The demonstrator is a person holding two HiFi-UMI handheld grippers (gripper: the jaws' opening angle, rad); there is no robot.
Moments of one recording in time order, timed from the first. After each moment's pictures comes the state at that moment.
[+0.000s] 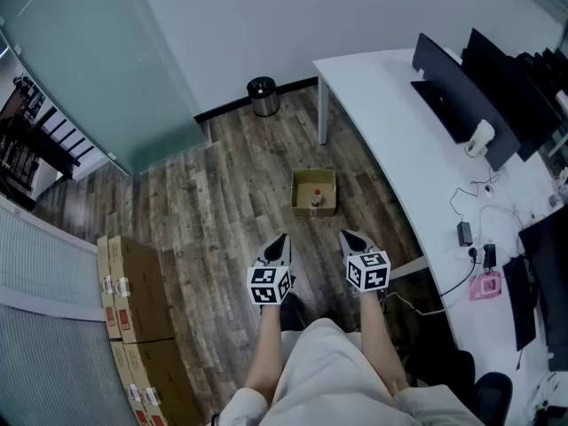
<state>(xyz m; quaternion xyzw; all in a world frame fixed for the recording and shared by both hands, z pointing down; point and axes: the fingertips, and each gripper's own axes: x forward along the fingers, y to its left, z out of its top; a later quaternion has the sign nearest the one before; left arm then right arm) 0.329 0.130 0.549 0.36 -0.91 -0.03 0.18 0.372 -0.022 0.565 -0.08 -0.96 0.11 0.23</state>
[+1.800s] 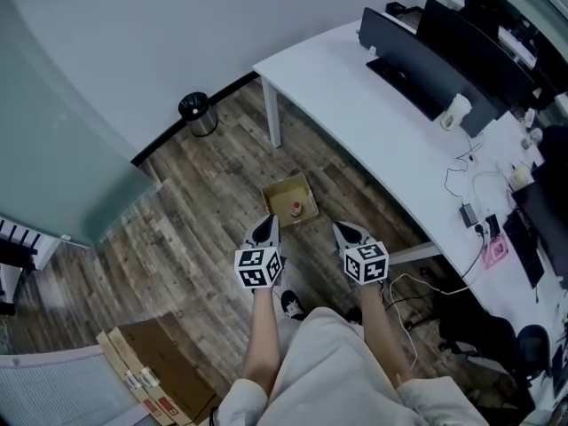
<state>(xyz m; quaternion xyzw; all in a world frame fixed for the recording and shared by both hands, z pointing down) 0.052 0.072 0.545 0.51 -0.84 -0.04 0.20 0.178 -0.041 0.571 0.07 -0.96 0.14 0.24</state>
